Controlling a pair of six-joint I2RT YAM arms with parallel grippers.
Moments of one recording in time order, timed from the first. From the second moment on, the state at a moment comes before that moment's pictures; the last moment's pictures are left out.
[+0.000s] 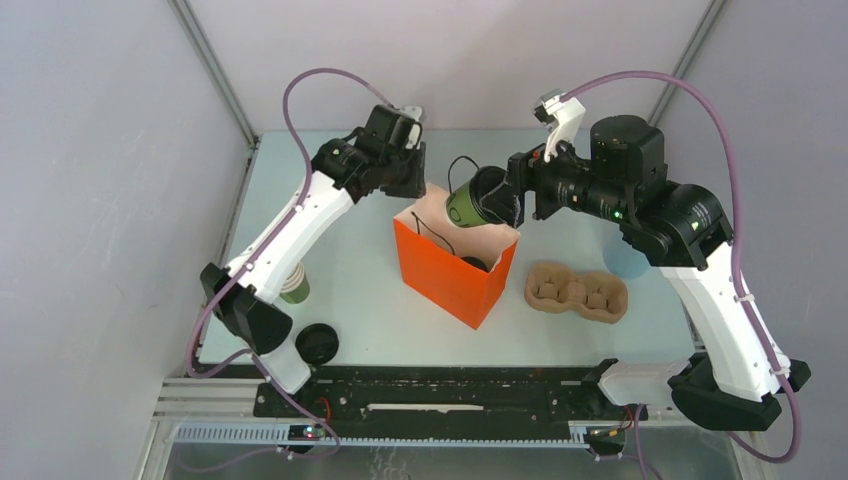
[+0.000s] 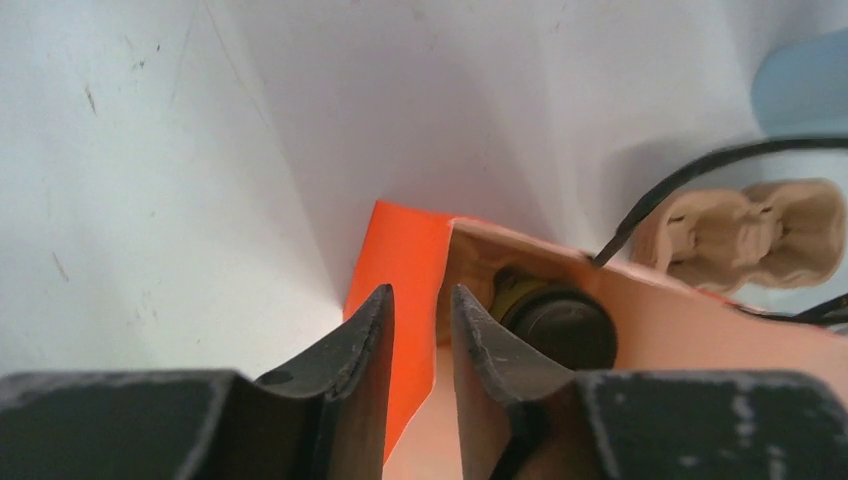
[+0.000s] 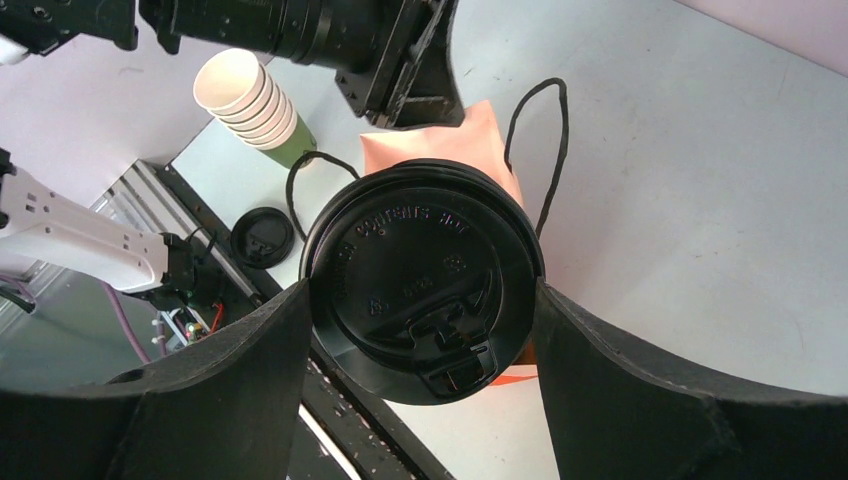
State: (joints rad) left arm -0.62 1.69 1.90 -0.97 -0.07 -0.37; right arm 0.68 1.26 1.90 -1.01 -0.15 0.16
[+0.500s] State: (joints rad) left arm -0.62 1.78 1.93 -0.98 -0.07 -0.36; right arm 0.68 1.26 1.89 -1.00 -0.15 0.16
